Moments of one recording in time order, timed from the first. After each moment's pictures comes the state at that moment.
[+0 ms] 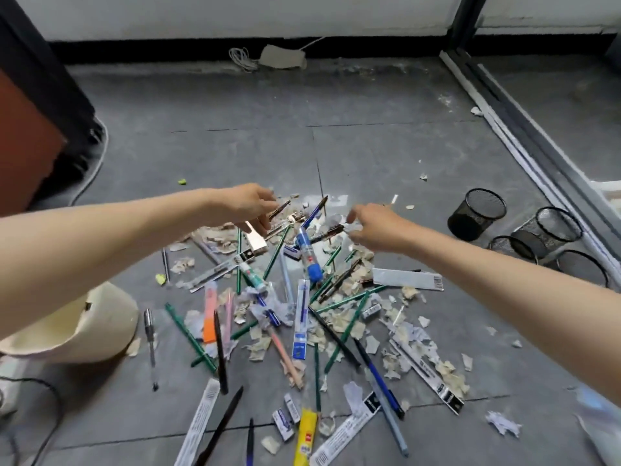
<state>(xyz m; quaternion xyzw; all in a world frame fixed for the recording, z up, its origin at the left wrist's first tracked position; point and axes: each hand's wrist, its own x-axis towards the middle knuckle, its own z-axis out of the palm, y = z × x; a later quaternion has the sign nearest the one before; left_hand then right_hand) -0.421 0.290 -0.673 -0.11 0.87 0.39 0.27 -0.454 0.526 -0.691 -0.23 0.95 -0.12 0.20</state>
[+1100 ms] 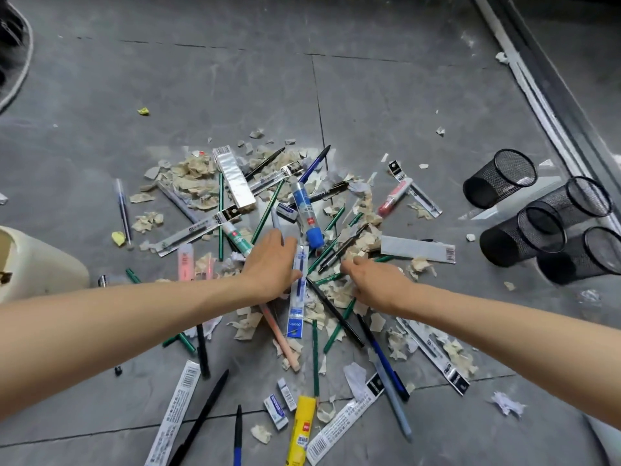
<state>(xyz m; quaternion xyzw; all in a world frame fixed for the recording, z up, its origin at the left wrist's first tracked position) -0.358 0.344 -0.855 0.01 0.98 0.16 0.15 -0.394 0.541 -0.832 -0.33 0.90 0.07 0.29</state>
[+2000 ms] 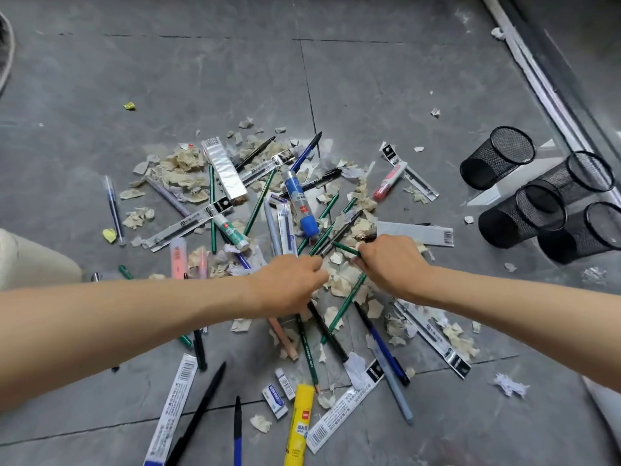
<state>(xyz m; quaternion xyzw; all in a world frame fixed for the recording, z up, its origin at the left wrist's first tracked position) -0.334 0.369 -0.832 0.33 0.93 0.06 0.16 -0.396 0.558 -0.812 -0.33 0.92 0.12 0.15</state>
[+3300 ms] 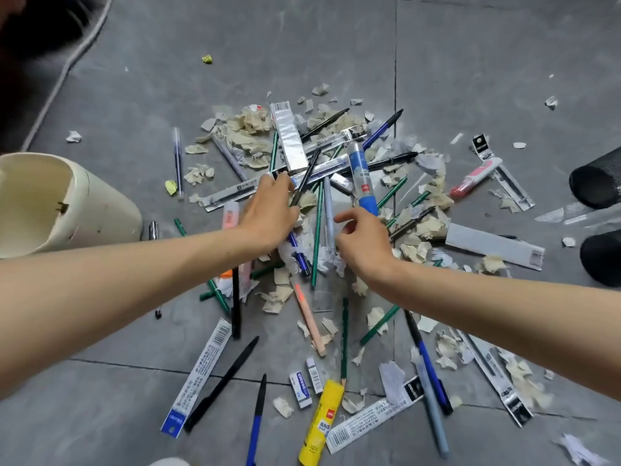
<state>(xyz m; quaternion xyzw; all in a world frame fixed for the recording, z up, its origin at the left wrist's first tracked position) -0.352 0.294 -0.836 -0.23 0.93 0.27 0.09 -0.378 0.444 -0.837 0.00 0.85 -0.43 0.30</state>
